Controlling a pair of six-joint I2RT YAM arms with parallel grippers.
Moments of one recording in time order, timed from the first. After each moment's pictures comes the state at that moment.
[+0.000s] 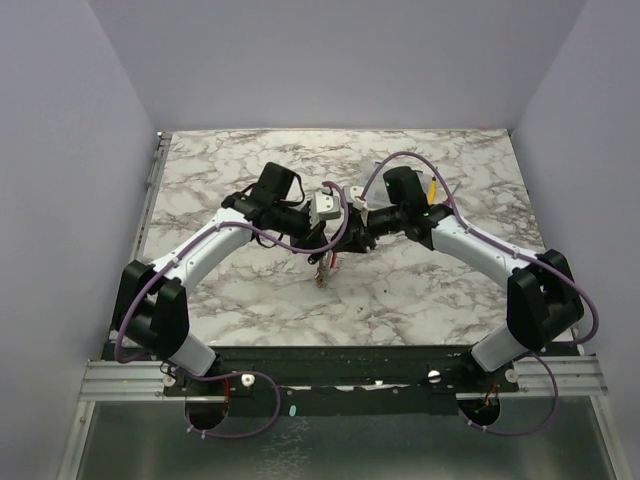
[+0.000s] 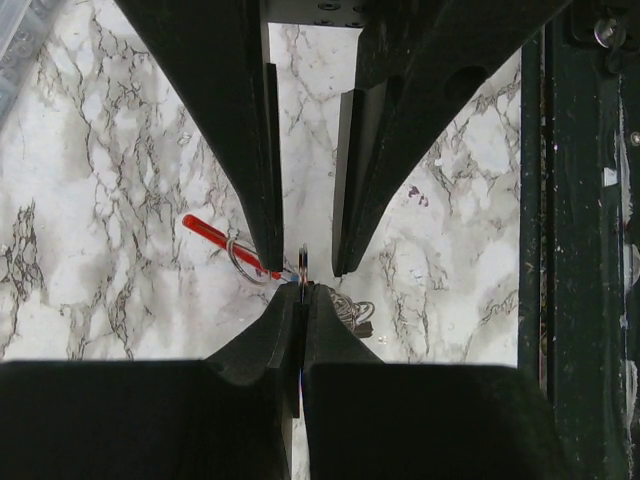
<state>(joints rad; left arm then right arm) -0.51 1.52 1.20 -0.59 0.85 0.65 0.55 1.56 1.08 -0.16 -1.00 -0.58</state>
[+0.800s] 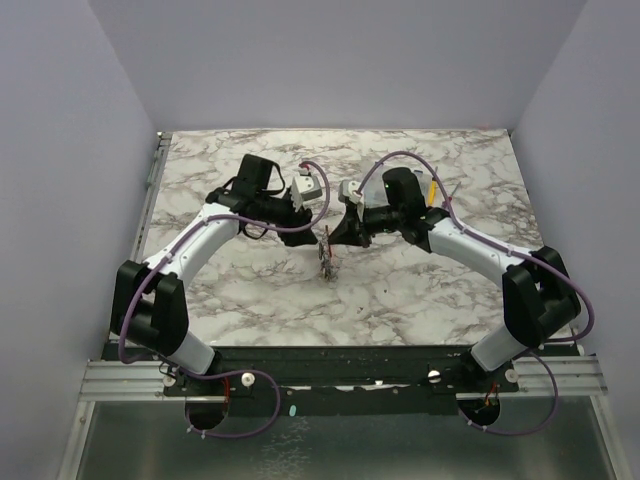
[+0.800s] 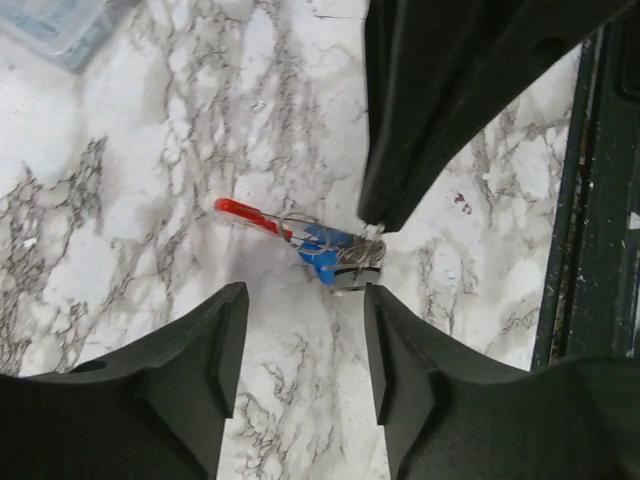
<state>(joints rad) -0.41 1.53 1.21 -0.55 0.84 0.55 0.56 1.58 1.06 -0.04 -0.93 -0.45</state>
